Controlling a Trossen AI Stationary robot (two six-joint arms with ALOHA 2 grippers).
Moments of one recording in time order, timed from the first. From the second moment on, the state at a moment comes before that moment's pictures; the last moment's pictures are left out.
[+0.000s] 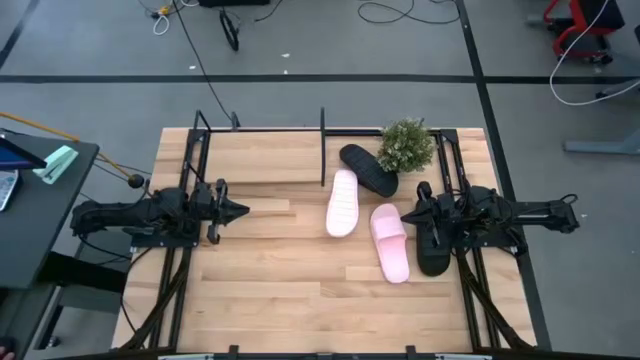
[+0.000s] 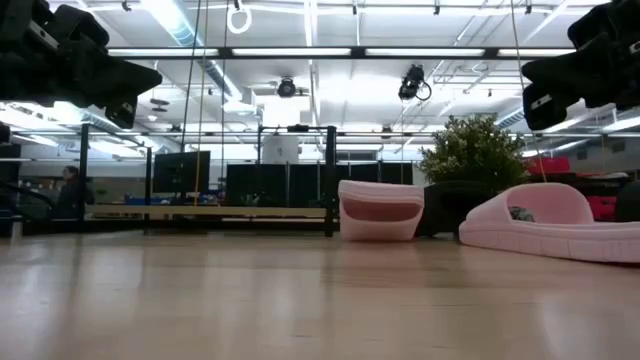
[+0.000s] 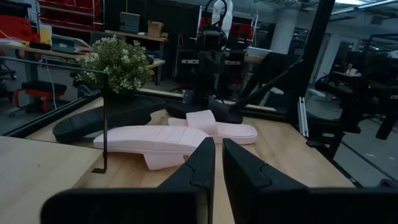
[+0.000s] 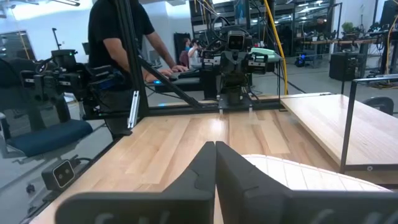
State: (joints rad) left arm 0.00 0.01 0.01 0.05 -0.03 -0.17; right arm -0.01 0.01 0.01 0.05 -0.16 0.14
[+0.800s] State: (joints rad) left arm 0.00 0.01 0.01 0.05 -0.03 -0.17; right arm -0.01 0.01 0.01 0.05 -0.16 0.14
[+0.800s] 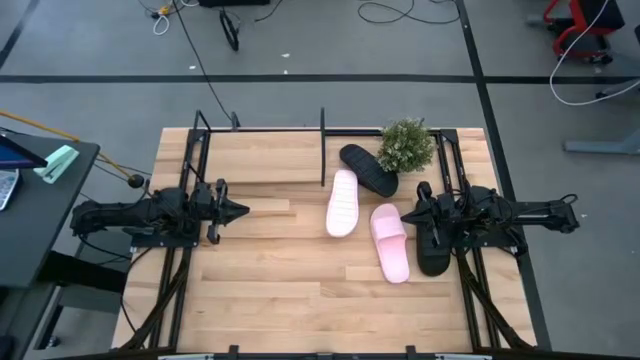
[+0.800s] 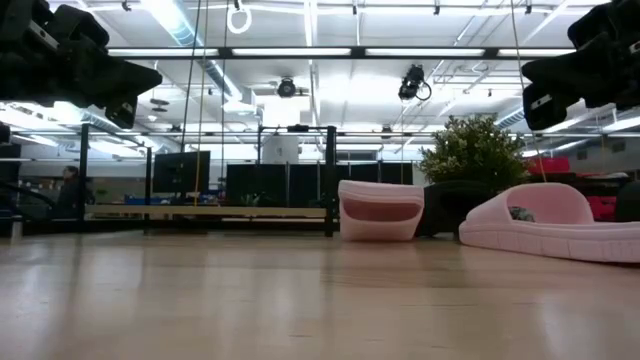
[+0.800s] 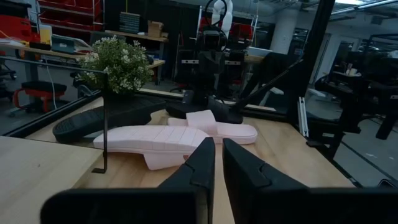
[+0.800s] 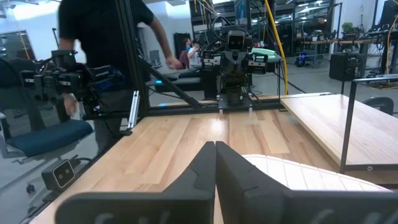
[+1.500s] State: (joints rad) left arm 0.00 0.01 0.01 0.05 -0.03 -0.17; right arm -0.01 0.01 0.01 0.05 -0.16 0.14
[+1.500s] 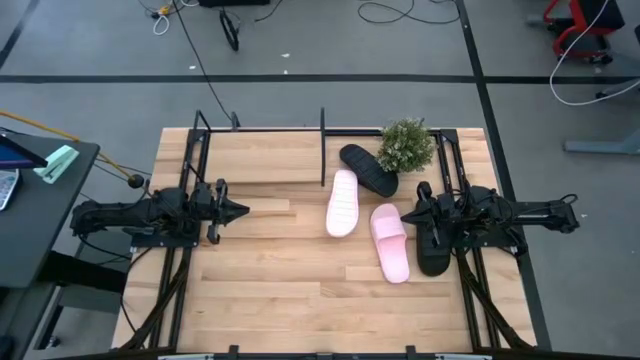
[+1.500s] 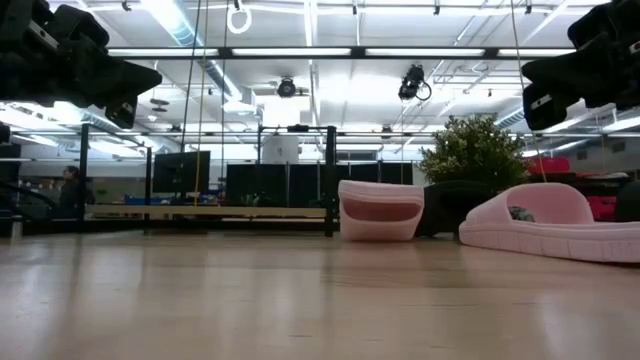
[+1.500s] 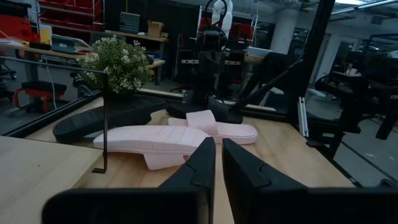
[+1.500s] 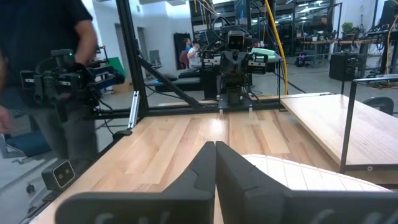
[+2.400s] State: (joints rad) left arm 0.00 0.01 0.01 0.06 -0.03 -0.17; right arm -0.01 0.01 0.01 0.05 -0.16 0.14
